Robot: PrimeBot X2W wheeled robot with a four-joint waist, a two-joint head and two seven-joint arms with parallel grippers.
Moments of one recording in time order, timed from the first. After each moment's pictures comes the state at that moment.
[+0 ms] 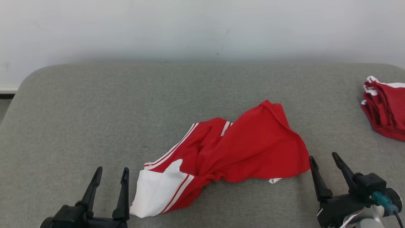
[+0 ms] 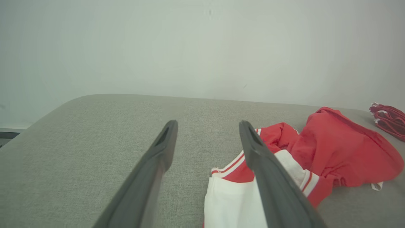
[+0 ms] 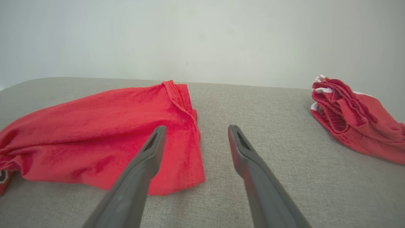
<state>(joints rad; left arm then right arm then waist) -0.02 0.07 -0.02 0.10 -0.16 -0.12 -0.26 -0.17 -0.26 0.15 0.40 0.27 0.13 -0.26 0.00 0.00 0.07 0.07</state>
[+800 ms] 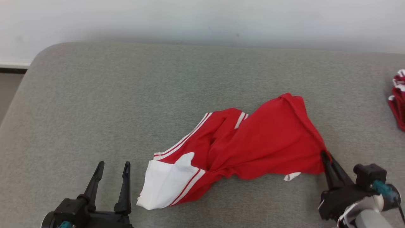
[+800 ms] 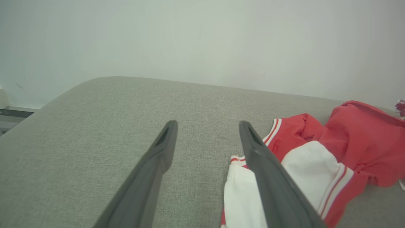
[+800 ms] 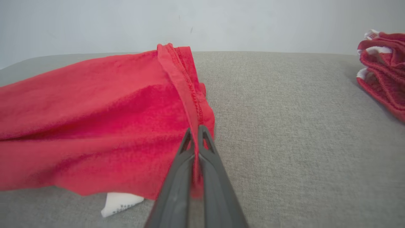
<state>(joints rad) -0.07 0.05 -0.02 0.14 -0.17 -0.13 -0.26 -0.30 -0.30 0.21 0.60 0.38 0.13 -0.26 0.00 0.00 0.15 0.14</state>
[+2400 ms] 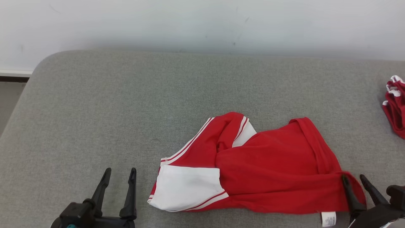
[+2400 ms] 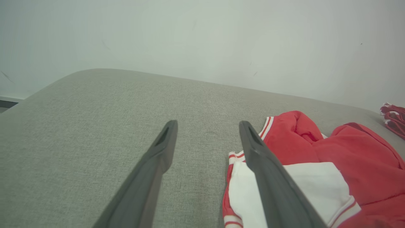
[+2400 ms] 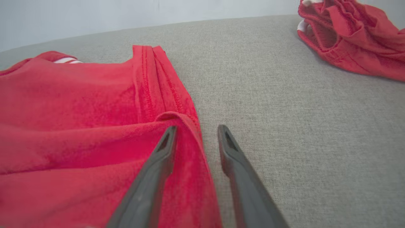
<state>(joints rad) -0.06 0.05 -0.06 0.17 -0.22 -0.12 -0.26 -0.14 -0.45 0.22 0.52 0.58 0.13 -0.19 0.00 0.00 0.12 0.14</state>
